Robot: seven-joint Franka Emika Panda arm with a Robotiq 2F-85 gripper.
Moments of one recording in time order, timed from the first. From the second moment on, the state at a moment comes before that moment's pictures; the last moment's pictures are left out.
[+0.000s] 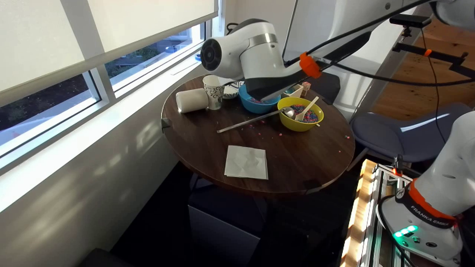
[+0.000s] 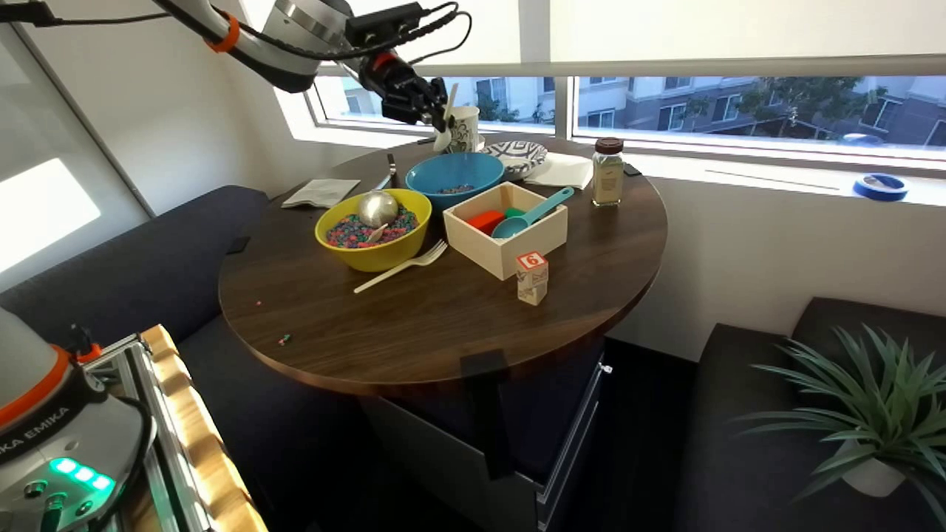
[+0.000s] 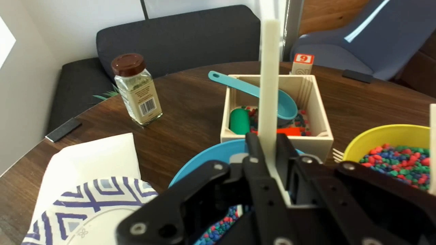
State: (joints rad) arm 0.14 0.39 0.16 -1.77 -1.14 1.58 -0.83
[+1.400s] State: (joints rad) arm 0.02 -0.62 -0.25 -2.42 -0.75 2.26 -0.80
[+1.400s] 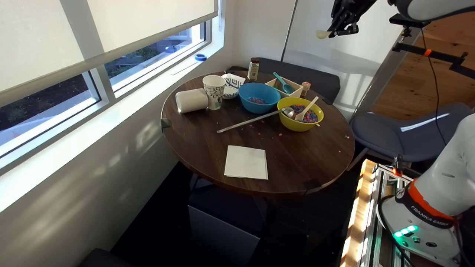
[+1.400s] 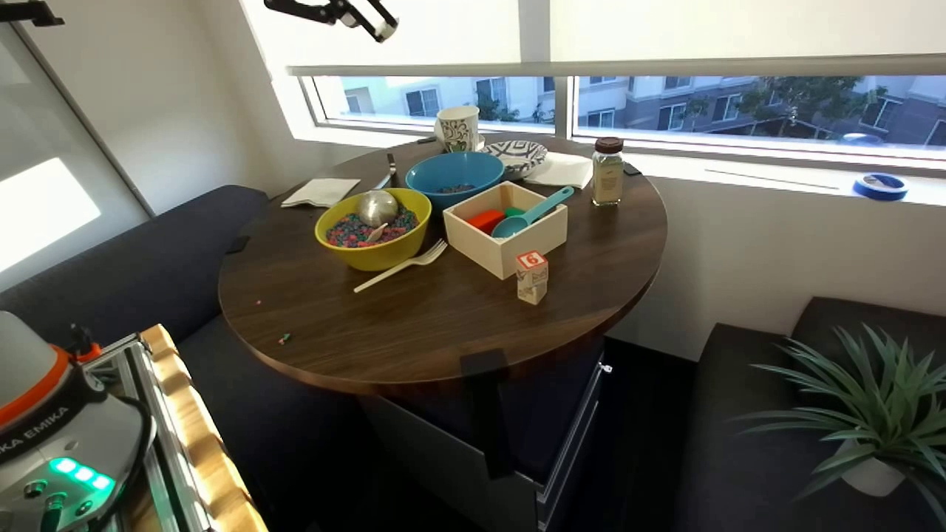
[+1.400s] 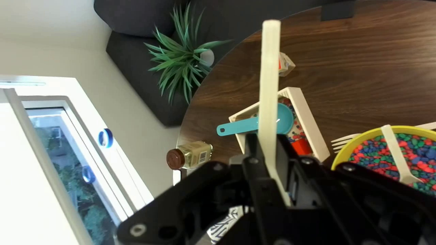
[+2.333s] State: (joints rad) arm -0.02 -0.62 -0.51 -2.55 -0.50 2.57 -0.92
